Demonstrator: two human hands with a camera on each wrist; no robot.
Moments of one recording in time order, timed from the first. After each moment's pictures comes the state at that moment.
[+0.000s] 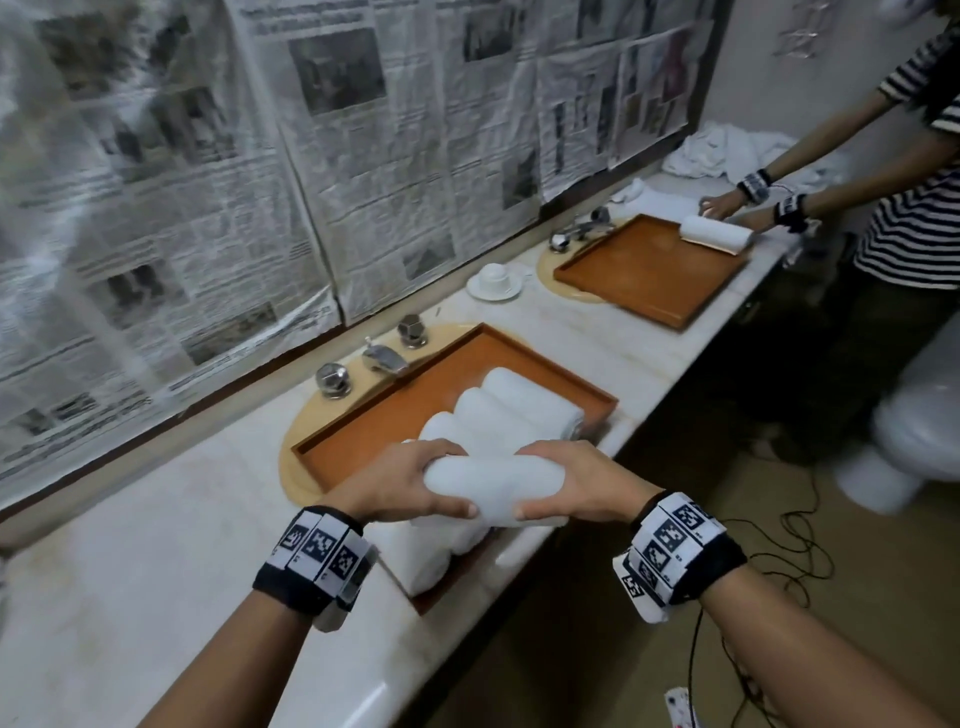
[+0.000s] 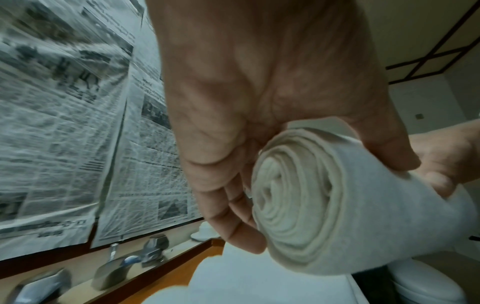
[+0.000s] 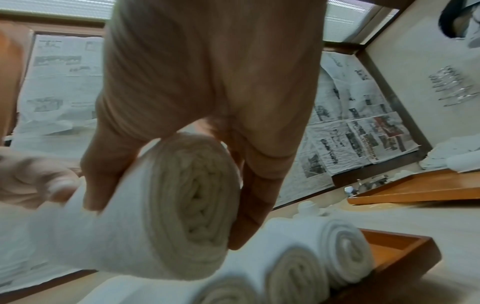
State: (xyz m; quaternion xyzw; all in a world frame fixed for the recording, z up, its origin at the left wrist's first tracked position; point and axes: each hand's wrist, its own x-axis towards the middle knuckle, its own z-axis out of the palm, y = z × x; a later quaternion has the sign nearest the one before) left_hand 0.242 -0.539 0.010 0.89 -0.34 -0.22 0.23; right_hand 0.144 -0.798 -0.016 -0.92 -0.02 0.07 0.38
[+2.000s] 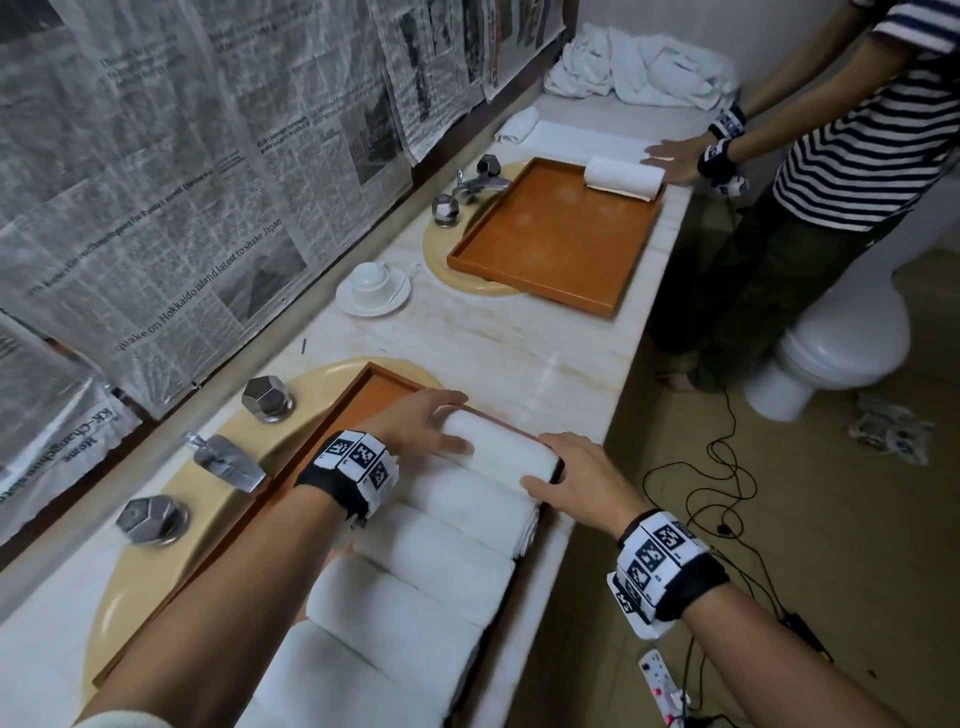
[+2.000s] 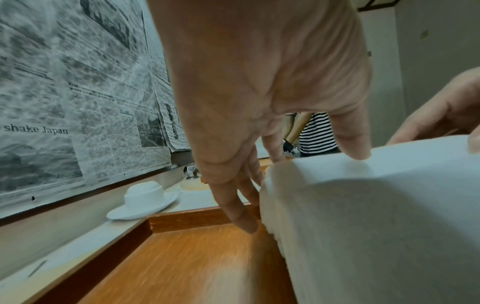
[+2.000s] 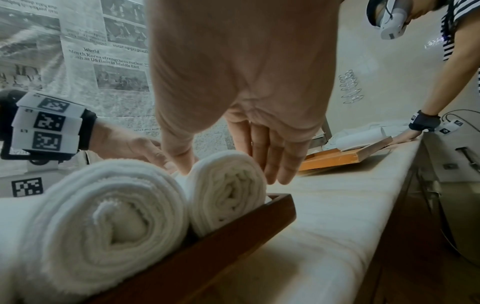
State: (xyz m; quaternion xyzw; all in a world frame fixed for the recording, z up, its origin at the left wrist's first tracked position) left_hand 0.497 -0.782 -0.069 0.84 -0.41 -0.32 0.15; right_hand 0.269 -0.935 -0.089 -0.90 0.26 0.03 0.35
